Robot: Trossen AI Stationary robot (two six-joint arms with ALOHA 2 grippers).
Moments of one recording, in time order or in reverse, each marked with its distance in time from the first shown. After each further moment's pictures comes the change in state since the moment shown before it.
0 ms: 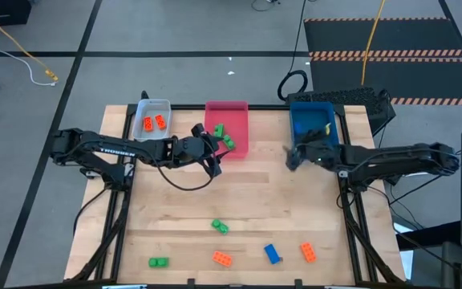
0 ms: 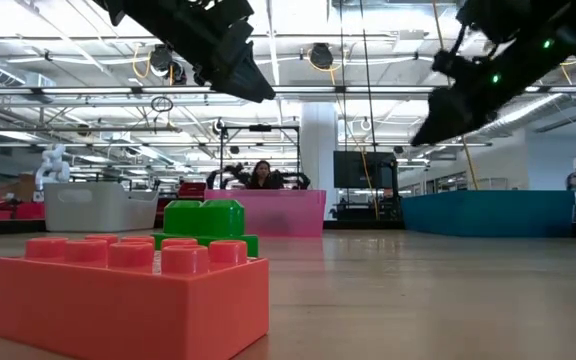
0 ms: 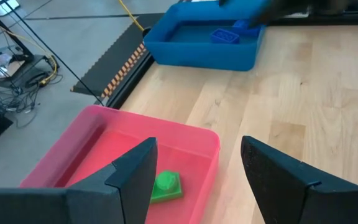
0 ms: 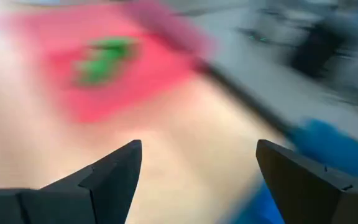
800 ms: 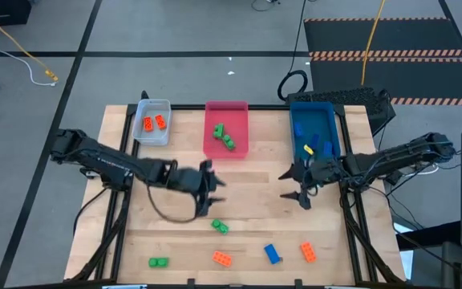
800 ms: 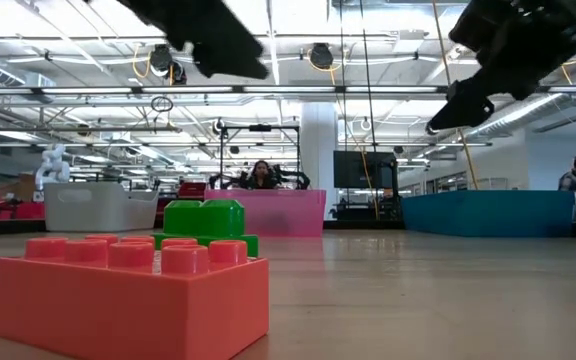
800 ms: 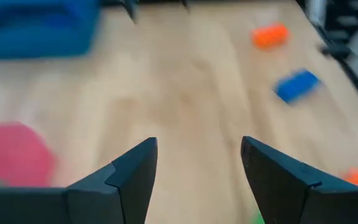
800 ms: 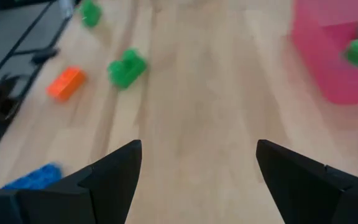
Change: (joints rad) left arm -0.261 0.009 0.000 -0.070 0.290 -0.094; right arm 0.291 -0.016 0.000 0.027 -0.560 0.053
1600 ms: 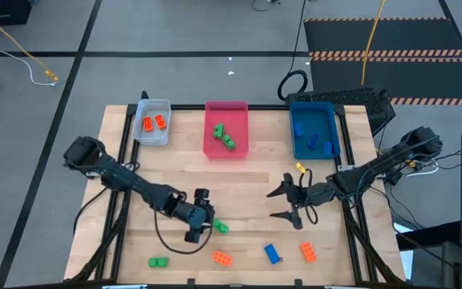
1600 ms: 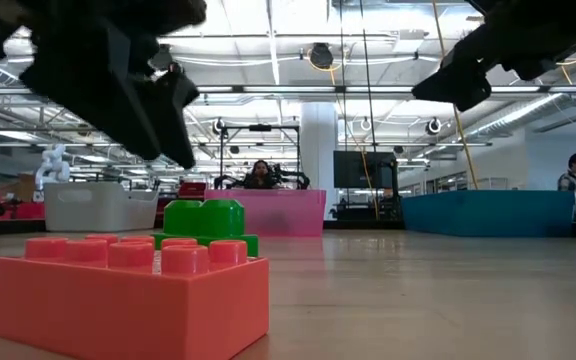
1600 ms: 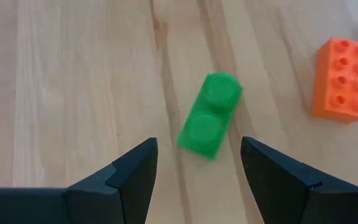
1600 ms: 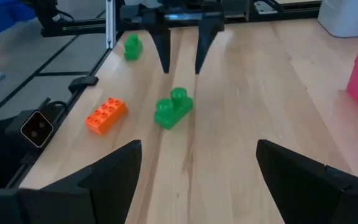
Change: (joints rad) left arm -0.223 0.207 -0.001 -0.146 -0.031 -0.119; right arm 0.238 0.266 0.001 0.431 0.180 0.027
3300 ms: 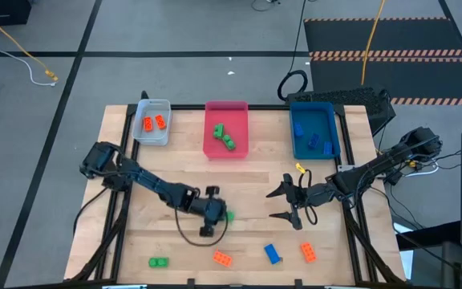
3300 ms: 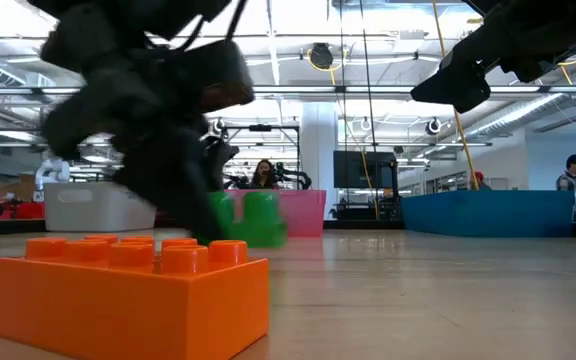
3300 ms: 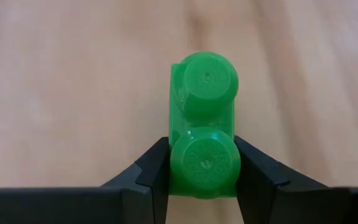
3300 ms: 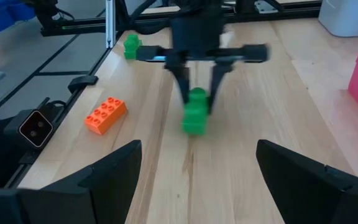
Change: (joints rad) left arm 0.110 0.193 0.001 0.212 0.046 0.025; right arm 0.000 0.012 0.000 0.012 0.004 -0.001
